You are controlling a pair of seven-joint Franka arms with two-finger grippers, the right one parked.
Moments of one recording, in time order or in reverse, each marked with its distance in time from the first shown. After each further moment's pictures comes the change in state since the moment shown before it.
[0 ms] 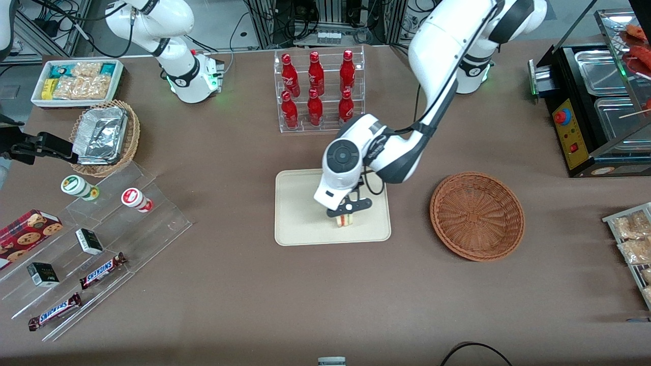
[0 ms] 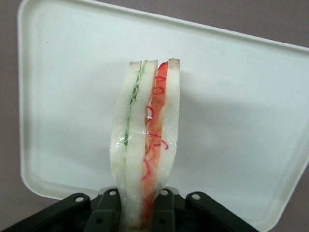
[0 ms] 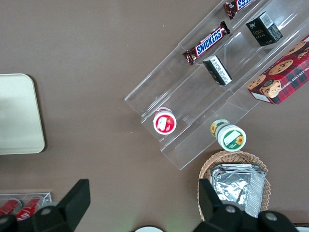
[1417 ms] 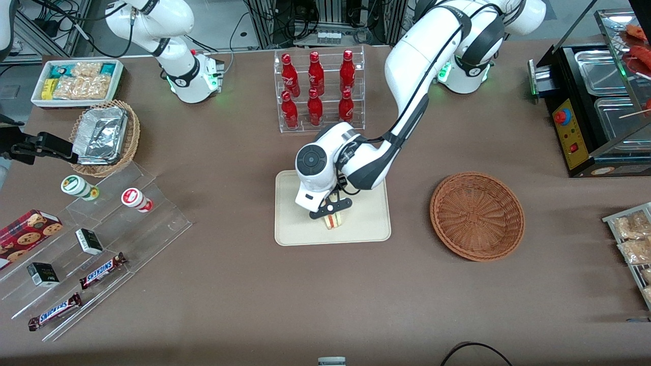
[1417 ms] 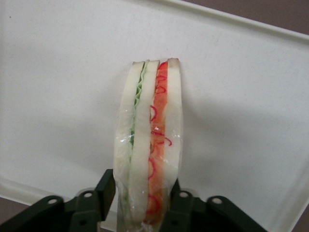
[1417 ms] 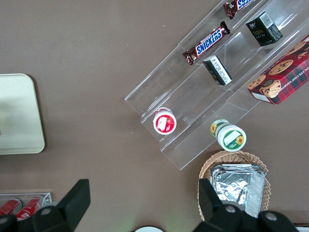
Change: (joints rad) arm -0.059 0.146 0.007 0.168 0.059 -0.058 -0.129
